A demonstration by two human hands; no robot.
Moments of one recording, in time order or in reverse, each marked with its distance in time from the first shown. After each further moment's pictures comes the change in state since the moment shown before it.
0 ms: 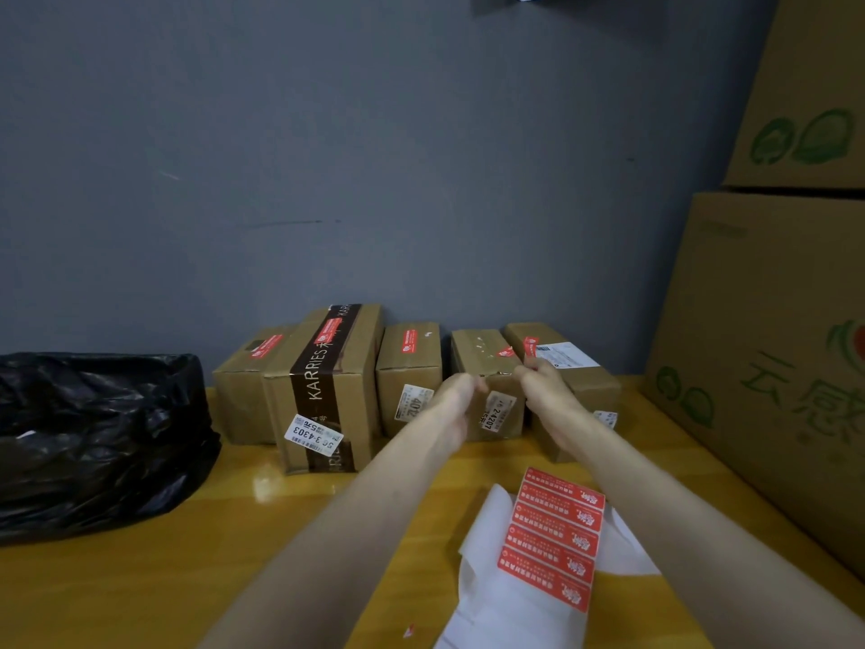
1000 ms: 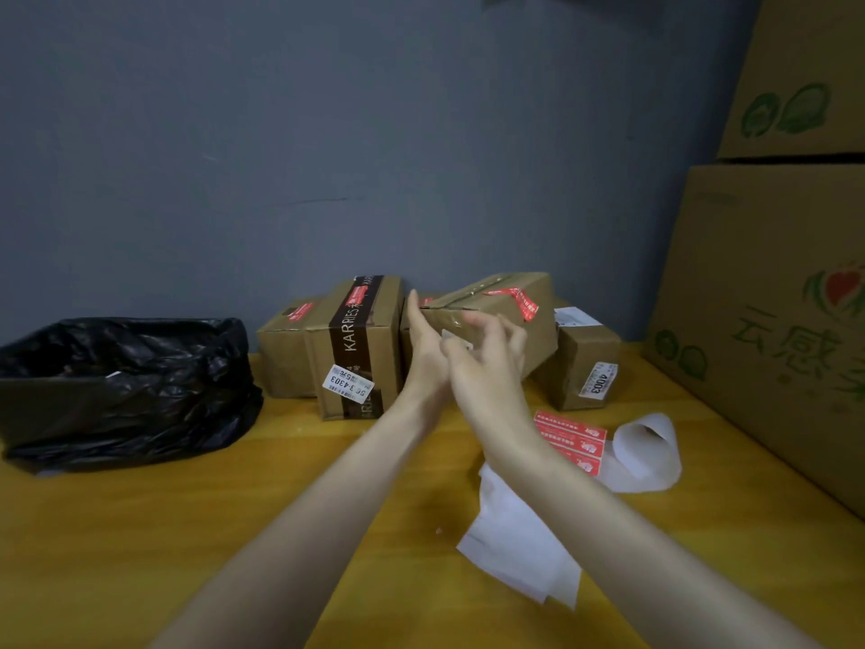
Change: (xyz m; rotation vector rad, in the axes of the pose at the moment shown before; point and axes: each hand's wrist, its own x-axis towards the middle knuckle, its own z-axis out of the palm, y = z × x) left_hand -0.079 -0.007 -0.049 -0.012 -0.068 0.504; right_hand -0.162 -0.029 0.067 0.039 0.171 -0.447
